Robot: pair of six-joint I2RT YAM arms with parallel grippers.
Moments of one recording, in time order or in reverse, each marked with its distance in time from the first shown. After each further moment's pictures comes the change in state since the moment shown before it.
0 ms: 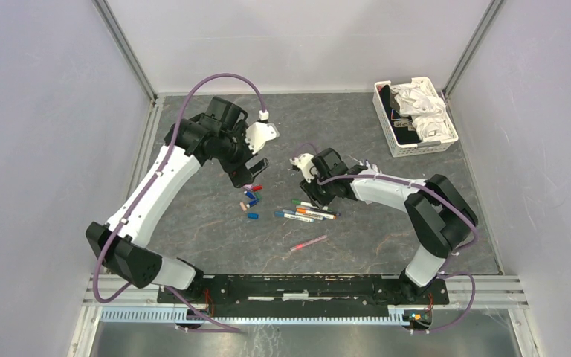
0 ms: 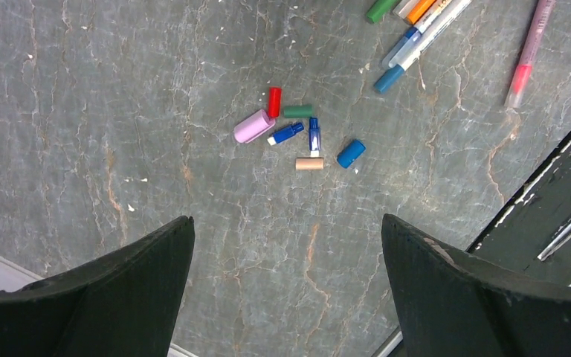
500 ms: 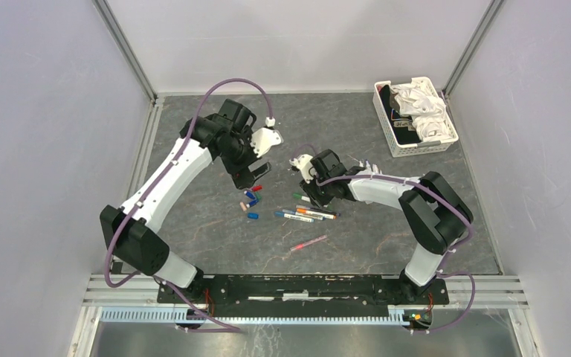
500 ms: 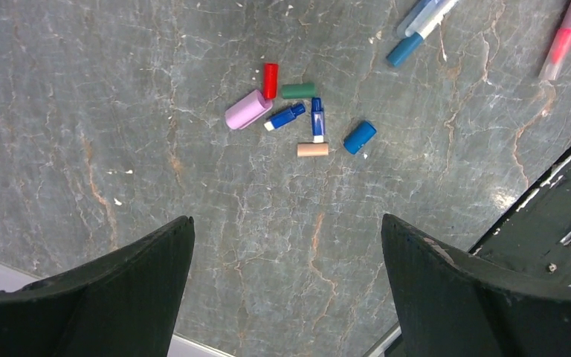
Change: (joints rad) left arm 0.000 0.091 -0.010 -0.009 -0.045 0.028; right arm 0.002 0.037 -0.010 0.052 0.005 0.000
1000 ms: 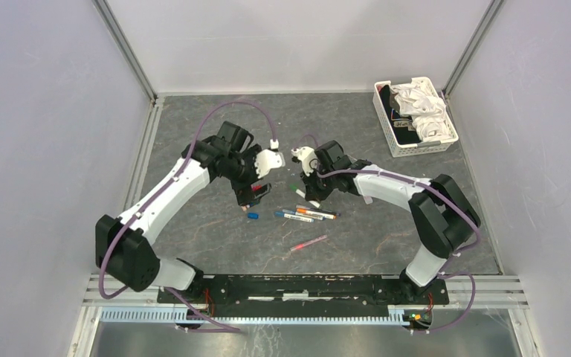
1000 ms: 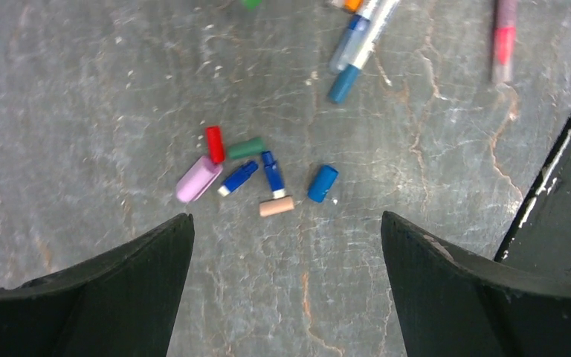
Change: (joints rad) left arm 0.000 -0.097 -0.280 0.222 0.186 0.127; right arm -0.033 -0.030 0.046 -0.029 -0.142 0.033
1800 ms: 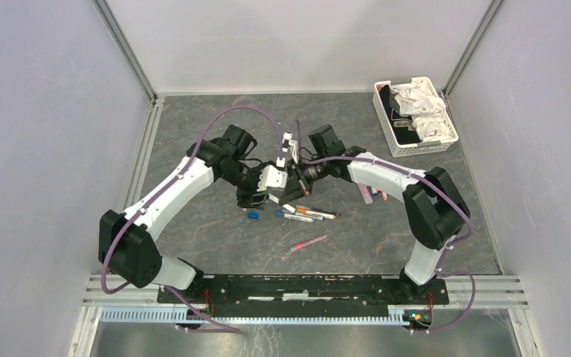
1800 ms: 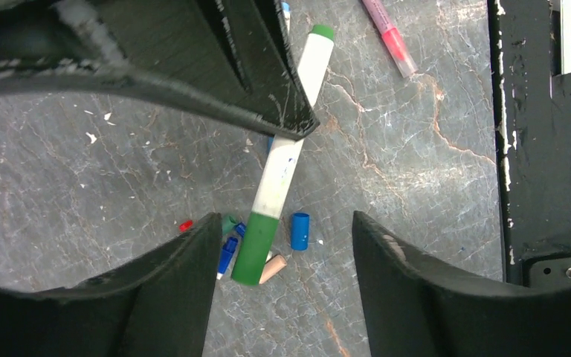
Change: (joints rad) left arm -0.019 0.006 -0.042 -0.068 0.296 0.404; right arm -0.019 0.045 0.161 0.014 -0.755 0.197
